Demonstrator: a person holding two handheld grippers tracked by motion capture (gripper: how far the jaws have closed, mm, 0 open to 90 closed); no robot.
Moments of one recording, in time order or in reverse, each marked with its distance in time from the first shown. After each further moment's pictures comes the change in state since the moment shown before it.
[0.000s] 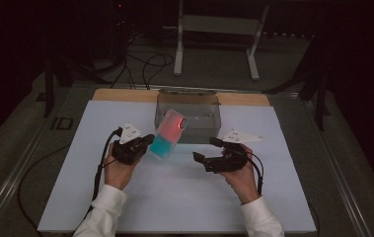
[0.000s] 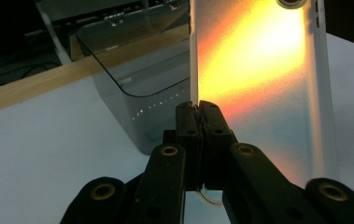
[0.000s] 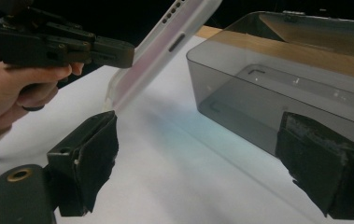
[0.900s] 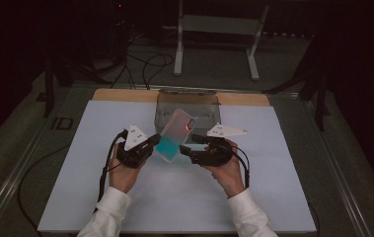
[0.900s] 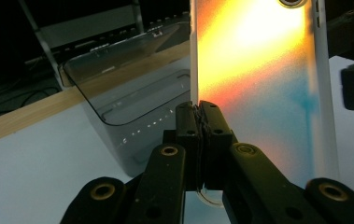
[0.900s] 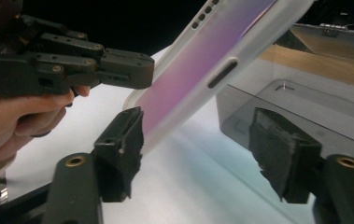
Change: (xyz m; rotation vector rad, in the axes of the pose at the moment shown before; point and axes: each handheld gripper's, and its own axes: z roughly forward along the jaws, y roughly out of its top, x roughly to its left) left arm -0.021 0.008 -0.006 -0.071 -0.008 0.062; right arm 0.016 0.017 0.031 -0.009 0.048 -0.010
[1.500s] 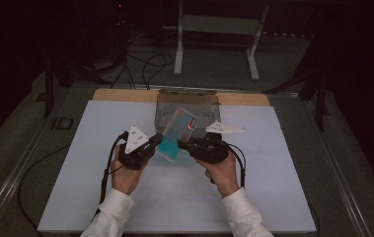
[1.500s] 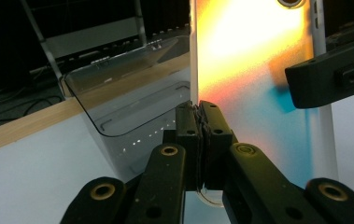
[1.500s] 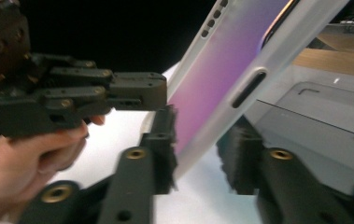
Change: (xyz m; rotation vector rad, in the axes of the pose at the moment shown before) left arm -0.008 0.003 -0.004 -0.045 0.015 -0.009; right arm 0.004 0.006 0.007 -0.045 0.061 0.128
